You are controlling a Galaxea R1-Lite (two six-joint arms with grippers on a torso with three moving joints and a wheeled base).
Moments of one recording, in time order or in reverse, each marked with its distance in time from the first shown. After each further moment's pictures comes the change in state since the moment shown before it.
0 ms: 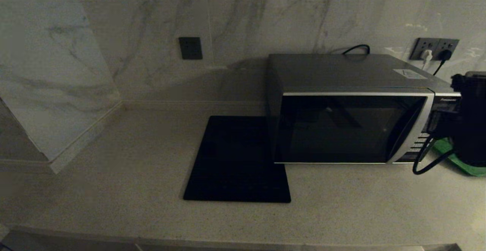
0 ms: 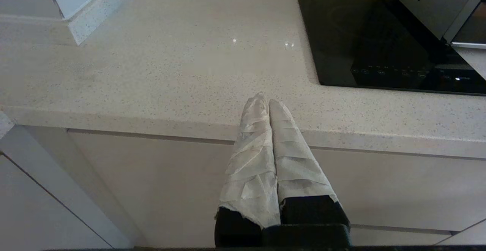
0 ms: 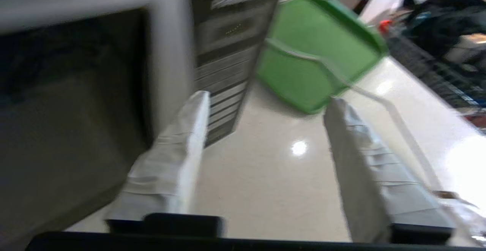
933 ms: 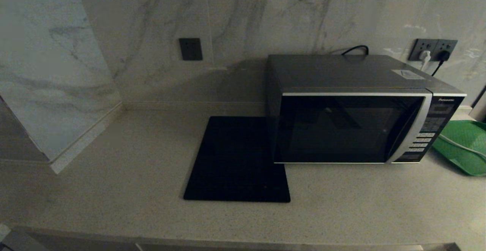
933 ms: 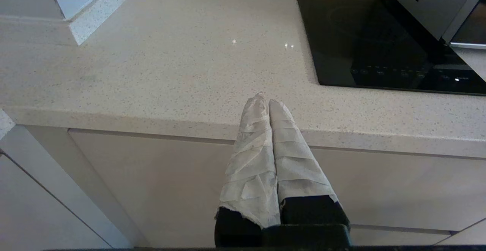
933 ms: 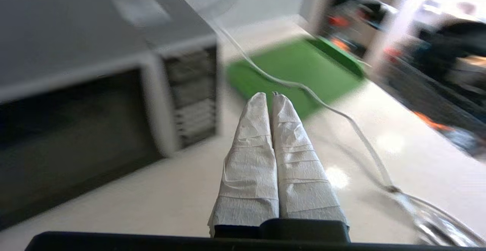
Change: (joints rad) left arm 0.000 0.000 0.000 0.000 0.000 0.000; right arm -0.065 -0.612 -0.105 0.572 0.170 0.001
